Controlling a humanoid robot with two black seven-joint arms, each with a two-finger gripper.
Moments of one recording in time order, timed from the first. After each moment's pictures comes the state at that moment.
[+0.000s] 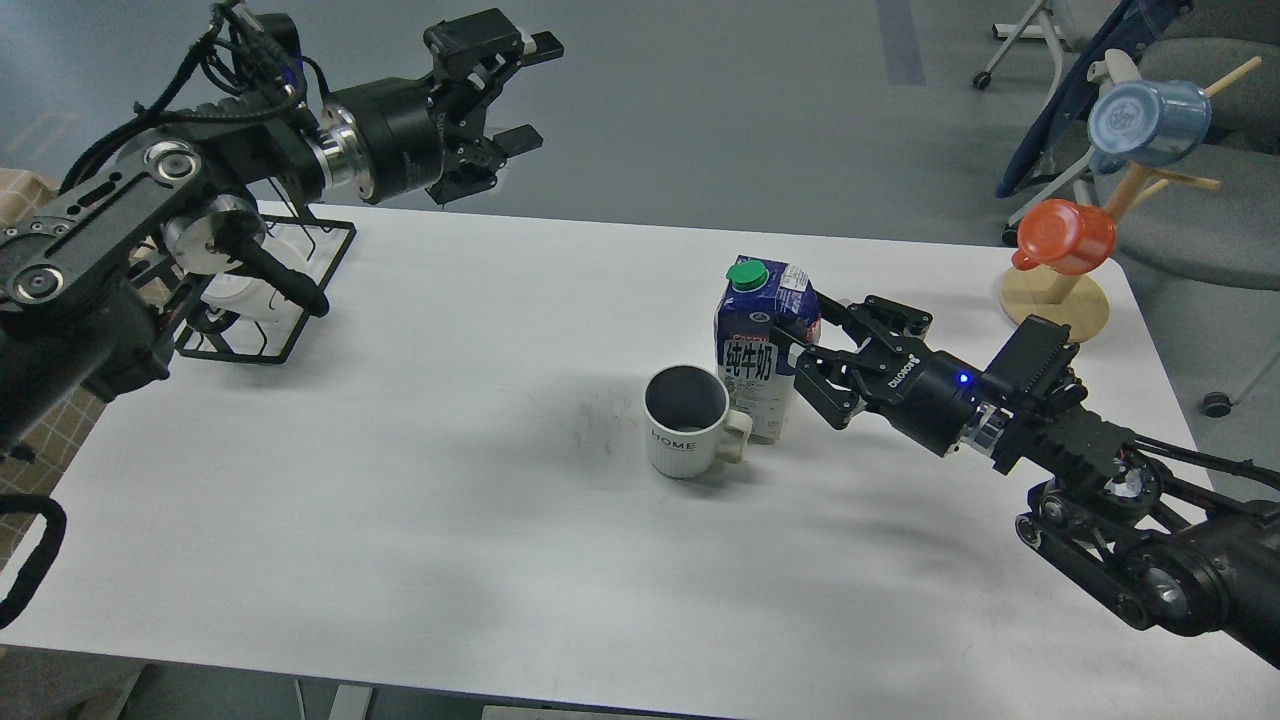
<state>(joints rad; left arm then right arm) -0.90 0.54 -0.83 -1.17 0.68 -0.44 0.11 0.62 -0.39 0.52 0.99 -2.05 -0.44 0.49</state>
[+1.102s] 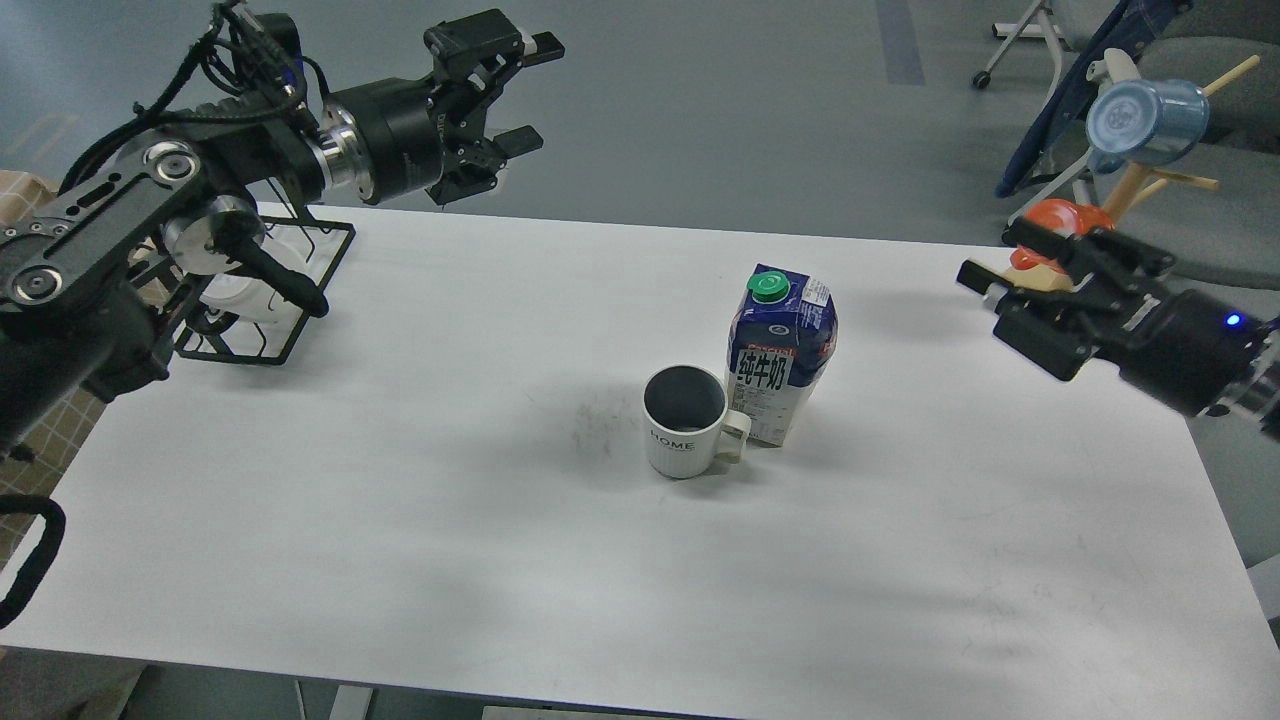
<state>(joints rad) -0.90 0.54 -0.84 -1.18 0.68 -0.44 0.11 0.65 -1.01 0.58 1.42 -1.64 -0.31 0.49</state>
